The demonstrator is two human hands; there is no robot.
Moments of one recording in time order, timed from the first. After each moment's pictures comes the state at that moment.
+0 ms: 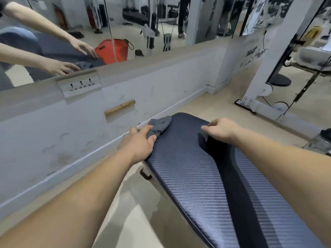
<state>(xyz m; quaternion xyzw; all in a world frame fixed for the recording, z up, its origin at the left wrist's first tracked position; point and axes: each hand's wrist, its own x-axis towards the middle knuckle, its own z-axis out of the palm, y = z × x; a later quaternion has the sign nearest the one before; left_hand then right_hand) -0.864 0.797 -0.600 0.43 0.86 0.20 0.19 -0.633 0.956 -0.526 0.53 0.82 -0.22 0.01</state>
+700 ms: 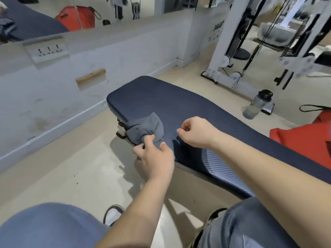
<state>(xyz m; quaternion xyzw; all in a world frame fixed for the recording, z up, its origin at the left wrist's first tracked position) -0.561 0.655 -0.588 0.18 0.83 0.47 0.25 -0.476 0.764 -0.510 0.49 0.84 -0.23 0.01</state>
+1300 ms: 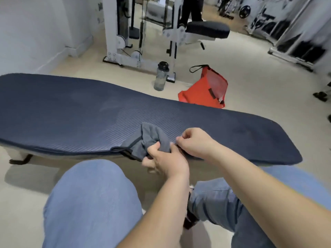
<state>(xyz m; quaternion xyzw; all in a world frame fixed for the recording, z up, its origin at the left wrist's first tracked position) -0.306 0.626 -0.576 0.19 0.73 0.44 0.48 -0.237 0.645 -0.510 0.76 0.55 -0.31 -0.14</state>
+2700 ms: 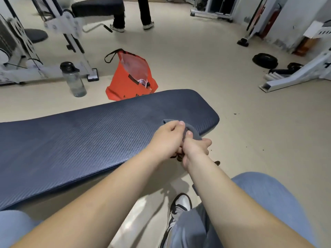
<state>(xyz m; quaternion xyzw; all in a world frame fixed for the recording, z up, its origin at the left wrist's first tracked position) -0.064 0.608 -0.520 0.65 0.42 0.11 0.63 0.030 0.579 -0.597 0.75 -0.15 -0.28 -0.58</state>
